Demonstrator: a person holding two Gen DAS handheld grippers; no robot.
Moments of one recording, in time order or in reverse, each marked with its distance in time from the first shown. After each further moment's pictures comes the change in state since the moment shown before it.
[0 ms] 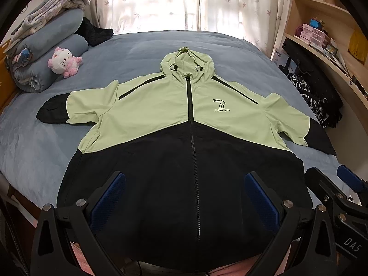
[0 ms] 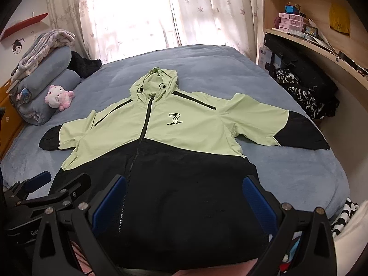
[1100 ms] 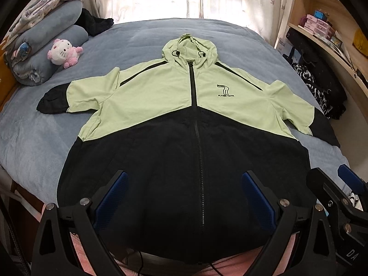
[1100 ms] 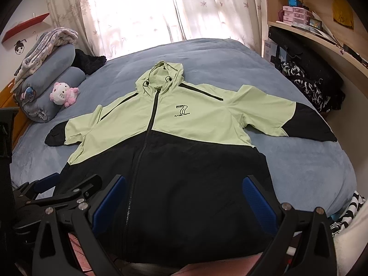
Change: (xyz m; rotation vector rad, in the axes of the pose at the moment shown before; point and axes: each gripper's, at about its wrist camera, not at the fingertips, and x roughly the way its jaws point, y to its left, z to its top) left arm 0.010 0.003 -0.009 0.000 0.081 0.015; right arm 0.004 0.008 -0.011 0.014 0.036 0.043
